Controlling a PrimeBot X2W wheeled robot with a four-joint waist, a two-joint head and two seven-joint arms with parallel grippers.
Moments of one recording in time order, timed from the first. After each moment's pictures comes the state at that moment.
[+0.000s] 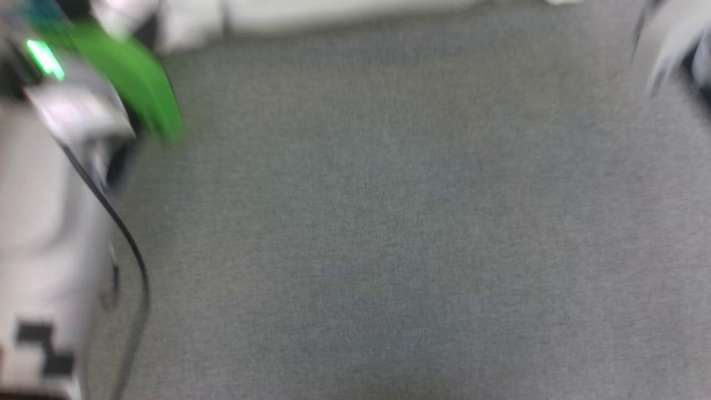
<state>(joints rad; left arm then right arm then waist) -0.88 0.40 -0.27 0.44 -0.48 -0.12 0.22 -1.00 -0.49 0.37 0.42 0.33 0.14 0.15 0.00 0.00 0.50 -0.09</state>
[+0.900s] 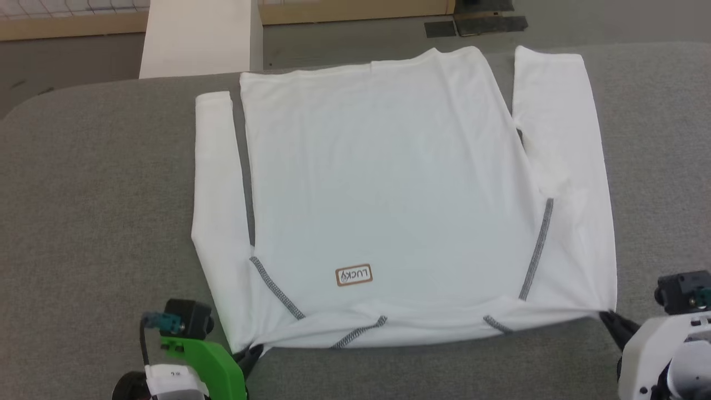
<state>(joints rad) 0.01 0.42 -0.35 -0.04 -0.71 0.04 0.50 0.06 -0.31 -0.07 -0.05 0.37 0.14 0.58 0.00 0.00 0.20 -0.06</state>
